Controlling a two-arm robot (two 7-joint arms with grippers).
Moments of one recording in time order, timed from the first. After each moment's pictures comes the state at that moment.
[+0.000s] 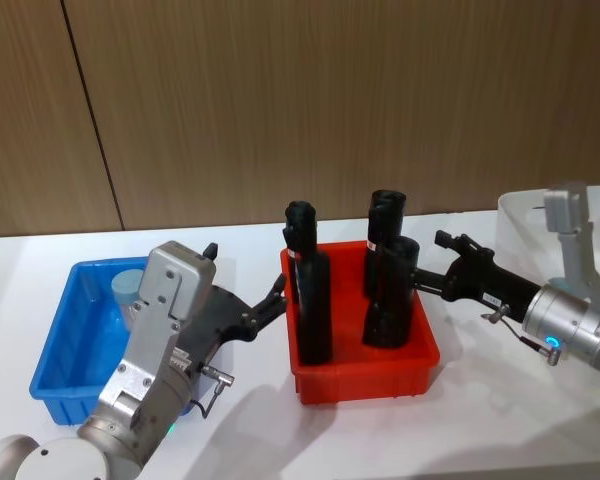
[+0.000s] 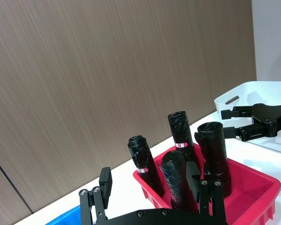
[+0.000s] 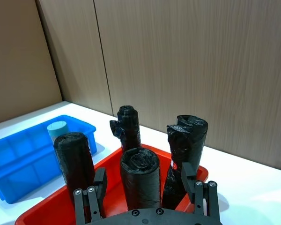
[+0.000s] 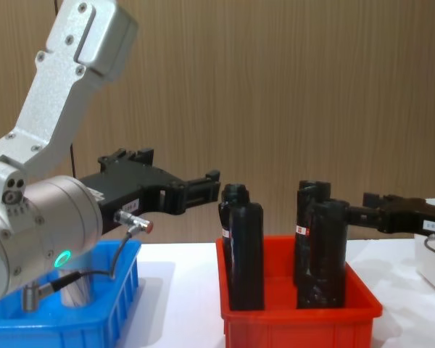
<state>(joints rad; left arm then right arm) -0.24 0.38 0.45 -1.63 -0.20 0.01 -0.01 0.69 0.19 -0.15 -0.66 0.28 -0.22 0.84</state>
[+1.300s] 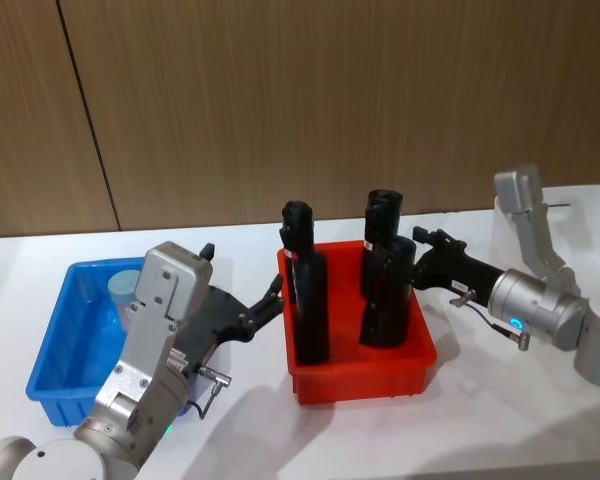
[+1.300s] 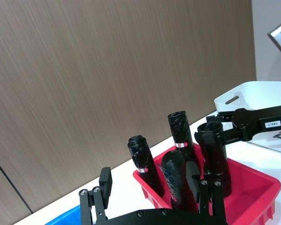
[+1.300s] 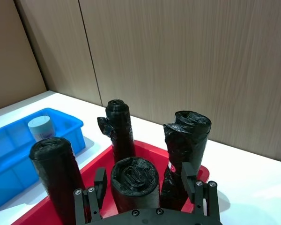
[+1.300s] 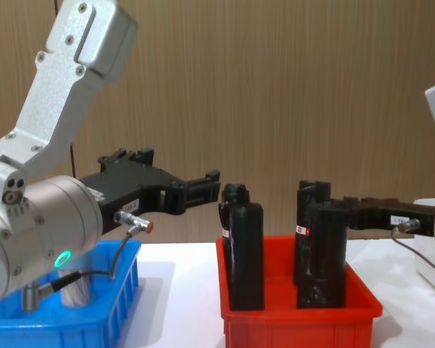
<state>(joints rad) -0.24 0.38 0.45 -1.63 -0.20 0.01 -0.01 0.77 0.15 -0.21 -0.60 0.24 -0.14 0.72</state>
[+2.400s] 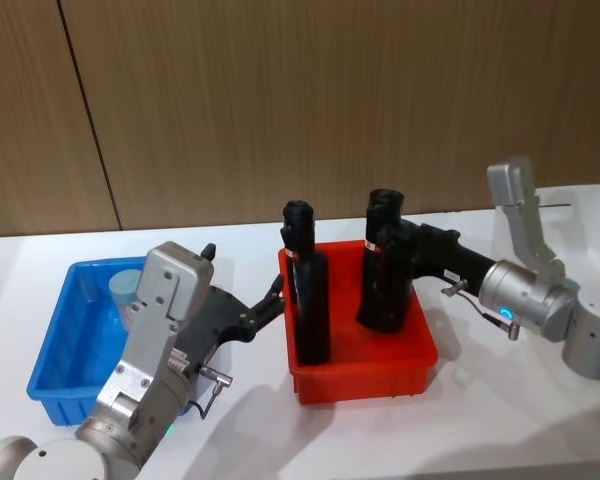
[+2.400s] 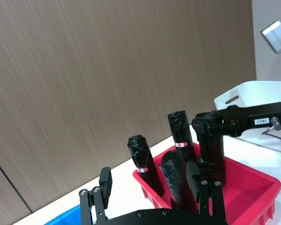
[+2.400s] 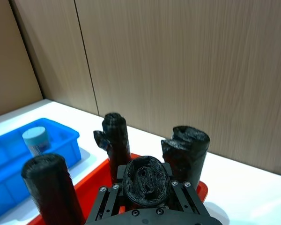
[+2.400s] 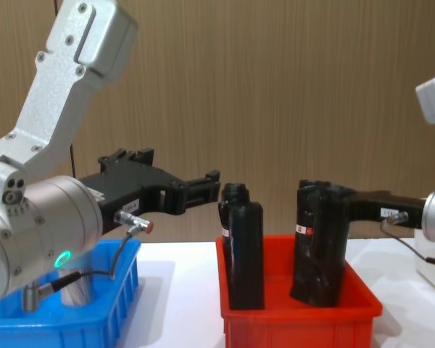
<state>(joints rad) -0.24 0.38 0.45 -1.63 -0.20 0.01 -0.01 0.84 0.12 -0.23 -0.48 0.25 -0.22 0.70</state>
